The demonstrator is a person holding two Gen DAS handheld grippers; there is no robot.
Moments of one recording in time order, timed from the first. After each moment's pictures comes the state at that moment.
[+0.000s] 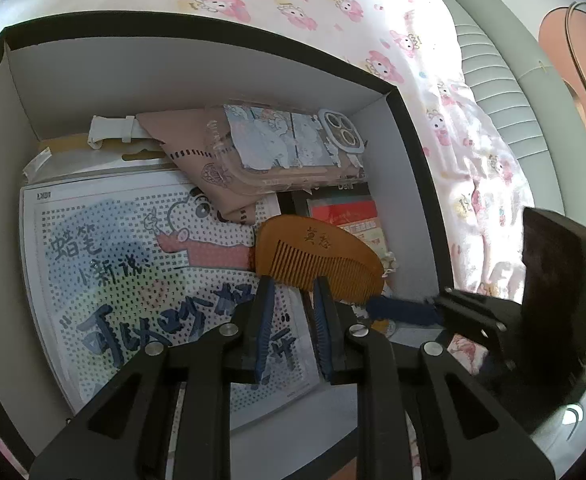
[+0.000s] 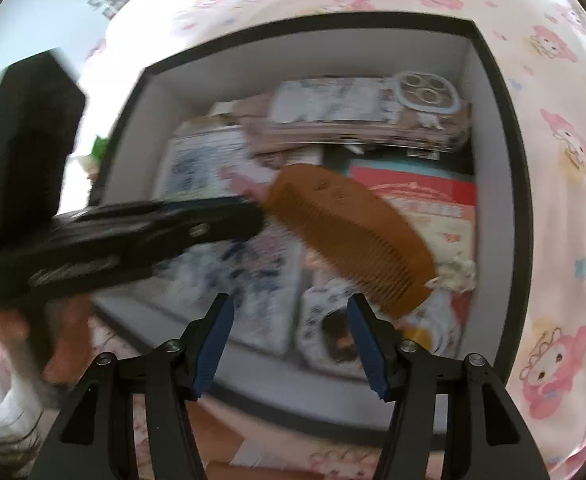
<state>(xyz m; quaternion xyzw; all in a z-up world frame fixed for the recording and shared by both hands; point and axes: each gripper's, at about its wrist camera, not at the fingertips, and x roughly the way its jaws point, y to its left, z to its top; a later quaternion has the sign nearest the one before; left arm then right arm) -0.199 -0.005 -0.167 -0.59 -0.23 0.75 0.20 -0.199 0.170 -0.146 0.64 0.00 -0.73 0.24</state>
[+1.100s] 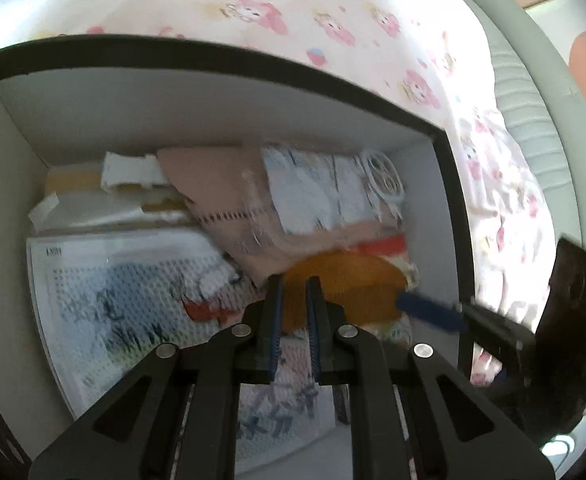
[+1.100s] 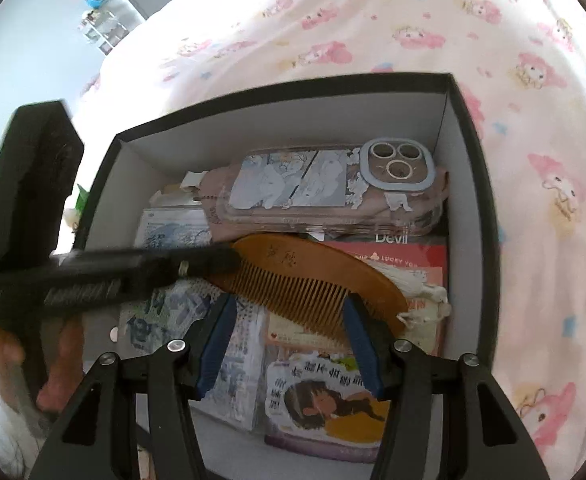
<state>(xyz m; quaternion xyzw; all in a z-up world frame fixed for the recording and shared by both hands) -0.251 -0.010 -0.184 -0.60 -0.24 0.75 0.15 -0.230 0.180 -0.139 0.58 -0.03 -0.78 0.24</state>
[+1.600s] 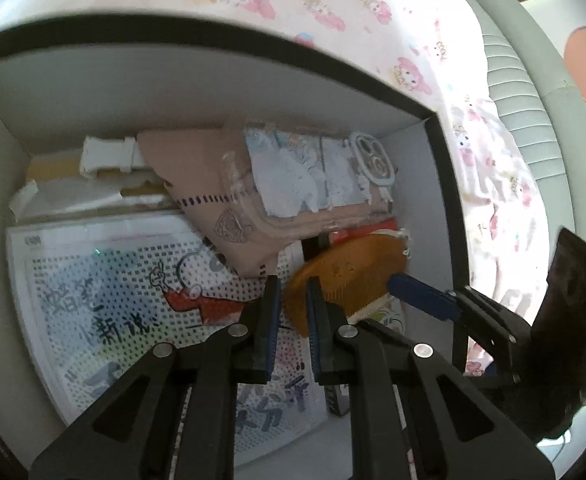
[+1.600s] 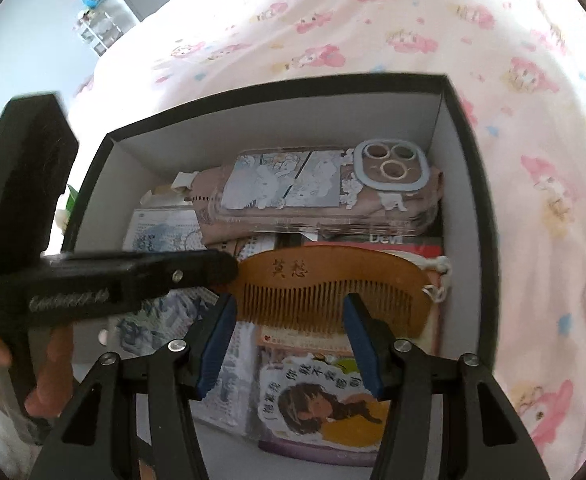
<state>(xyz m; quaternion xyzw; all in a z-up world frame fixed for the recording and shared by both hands) -0.257 0.002 -0.194 -0.61 -0.25 0.73 0.17 -0.225 0.167 -0.143 0.57 0.00 -0.80 0.22</state>
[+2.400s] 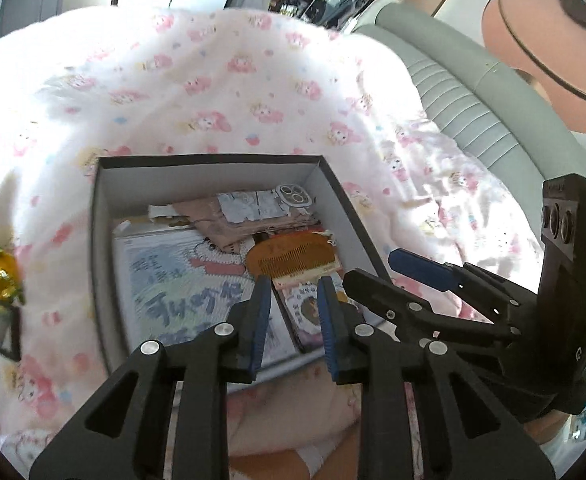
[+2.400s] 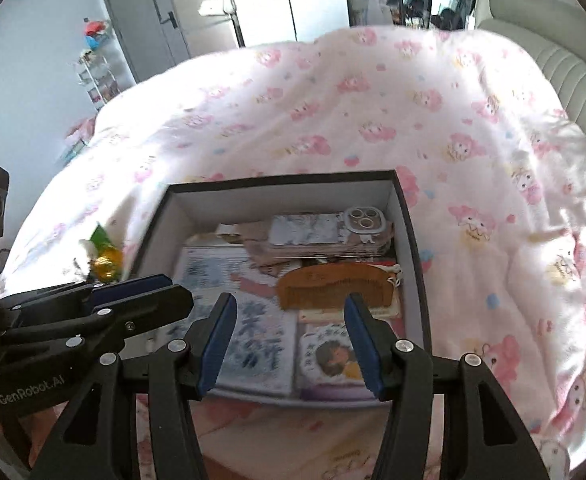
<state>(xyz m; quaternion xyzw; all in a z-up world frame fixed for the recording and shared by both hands) -0.112 -0.009 -0.043 -0.45 -0.15 0.86 0.17 -0.128 0.157 -0.043 0.45 0.00 -0.88 0.16</state>
